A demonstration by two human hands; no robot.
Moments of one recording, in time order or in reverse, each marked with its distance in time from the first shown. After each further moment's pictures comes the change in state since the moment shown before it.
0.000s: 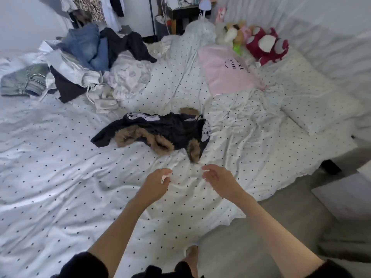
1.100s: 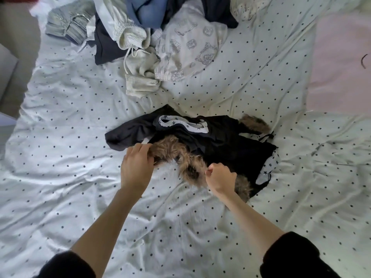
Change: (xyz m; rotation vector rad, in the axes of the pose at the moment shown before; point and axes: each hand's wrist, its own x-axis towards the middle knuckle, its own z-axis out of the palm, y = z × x) left_hand 0.190 -0.101 -0.070 0.312 0.645 -0.429; right_hand 0.330 -0.002 0.101 -0.587 -0.120 -0.093
